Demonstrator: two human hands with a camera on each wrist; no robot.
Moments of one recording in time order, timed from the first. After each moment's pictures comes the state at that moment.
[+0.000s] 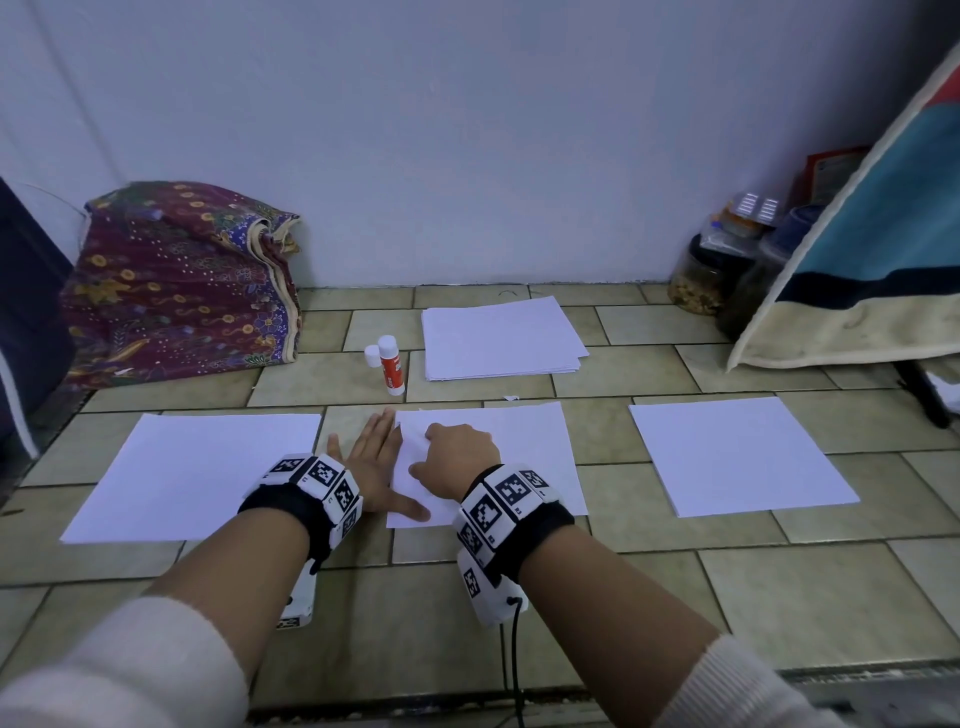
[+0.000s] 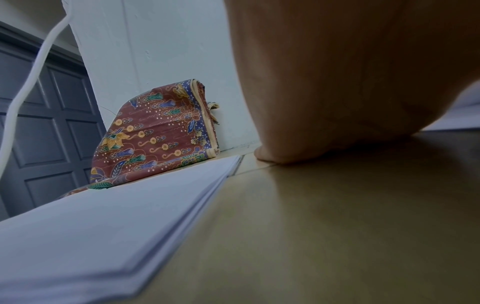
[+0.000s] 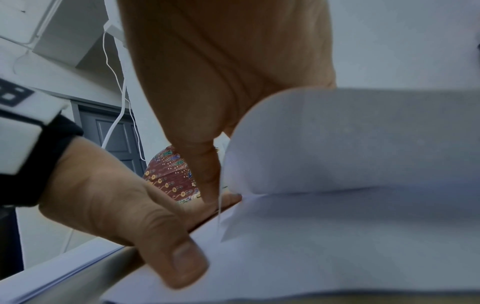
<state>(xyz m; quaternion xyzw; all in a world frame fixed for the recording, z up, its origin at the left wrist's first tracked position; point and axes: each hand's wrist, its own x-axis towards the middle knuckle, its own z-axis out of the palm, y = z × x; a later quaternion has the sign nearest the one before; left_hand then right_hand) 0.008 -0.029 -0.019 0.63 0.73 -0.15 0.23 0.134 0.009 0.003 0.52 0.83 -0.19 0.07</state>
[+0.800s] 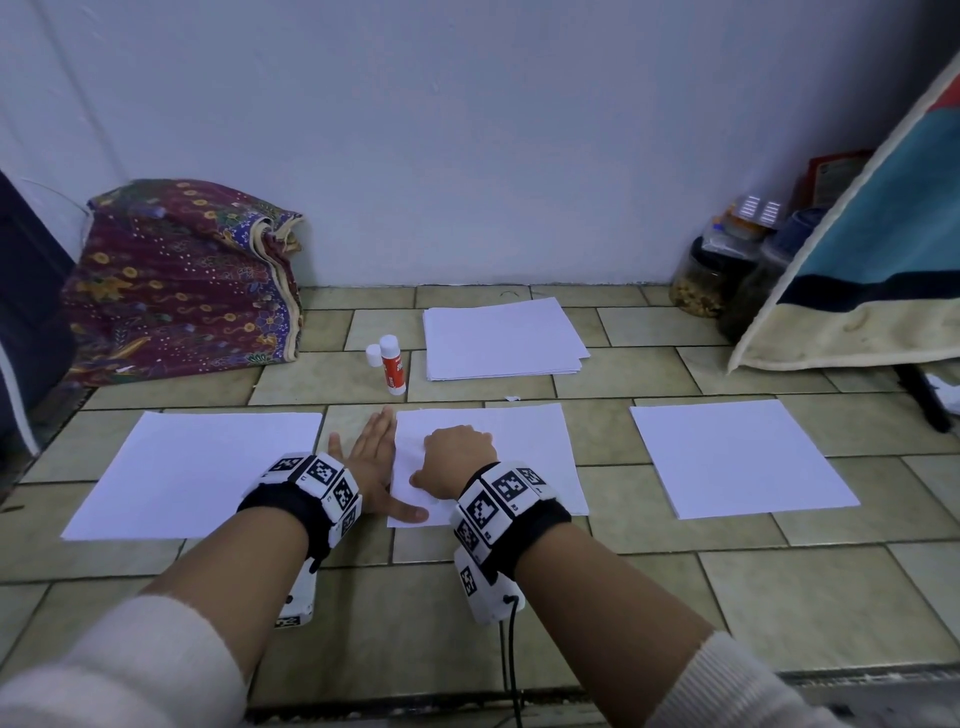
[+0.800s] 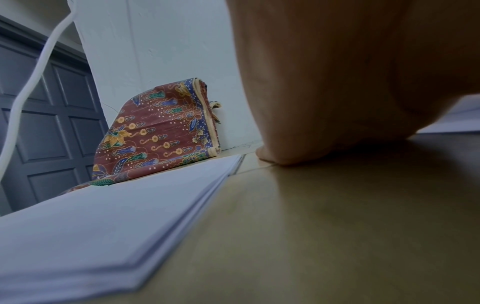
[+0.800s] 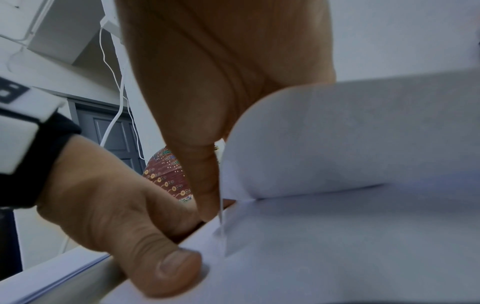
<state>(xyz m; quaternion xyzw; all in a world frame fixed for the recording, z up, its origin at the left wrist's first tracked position) 0.010 -0.033 -0.011 0.62 0.73 -0.17 0.25 0.127 0.014 -0.003 0.51 0.84 -0.14 0.13</state>
